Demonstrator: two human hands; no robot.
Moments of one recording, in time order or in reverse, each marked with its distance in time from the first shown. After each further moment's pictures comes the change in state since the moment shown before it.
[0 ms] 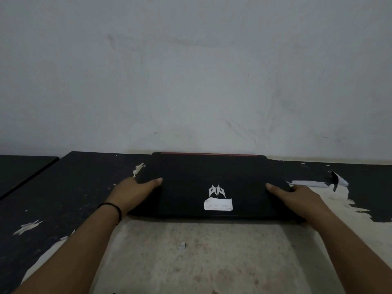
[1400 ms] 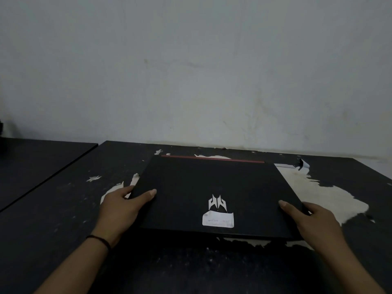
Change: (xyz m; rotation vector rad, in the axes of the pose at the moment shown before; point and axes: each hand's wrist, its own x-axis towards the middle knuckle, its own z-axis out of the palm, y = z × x) left_hand -0.202 -0.088 -0.043 -0.592 0.134 0.218; right_hand -0.213 0.091 -0.032 0.273 0.228 -0.239
